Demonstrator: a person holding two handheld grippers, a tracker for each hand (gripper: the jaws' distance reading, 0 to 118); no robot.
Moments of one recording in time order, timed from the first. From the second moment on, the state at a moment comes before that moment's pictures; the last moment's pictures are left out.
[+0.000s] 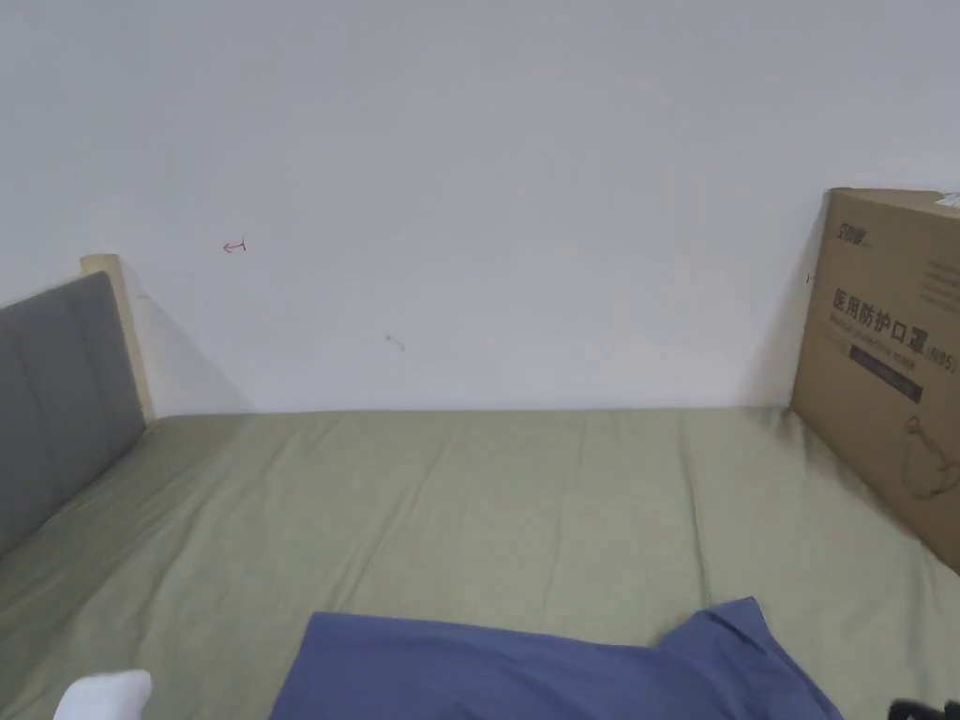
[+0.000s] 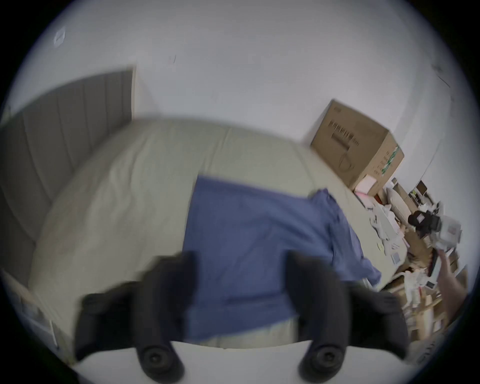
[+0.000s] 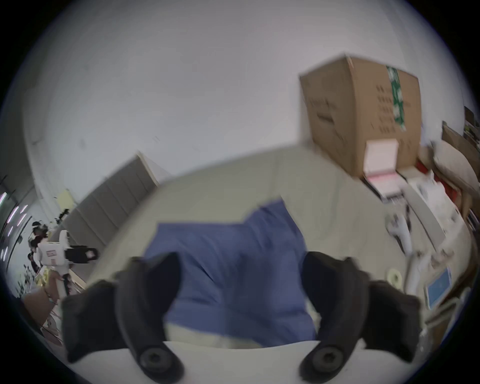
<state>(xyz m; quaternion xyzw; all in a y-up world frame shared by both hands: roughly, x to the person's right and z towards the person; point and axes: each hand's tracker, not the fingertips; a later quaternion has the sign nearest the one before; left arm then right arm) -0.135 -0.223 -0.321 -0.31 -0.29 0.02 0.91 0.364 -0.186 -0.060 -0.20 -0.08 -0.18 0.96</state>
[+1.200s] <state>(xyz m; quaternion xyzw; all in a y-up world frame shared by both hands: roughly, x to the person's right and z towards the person) 0.006 -0.389 -0.653 -0.49 -0.21 -0.12 0.84 0.438 -0.267 -0.248 -0.26 -0.07 -0.22 0.94</state>
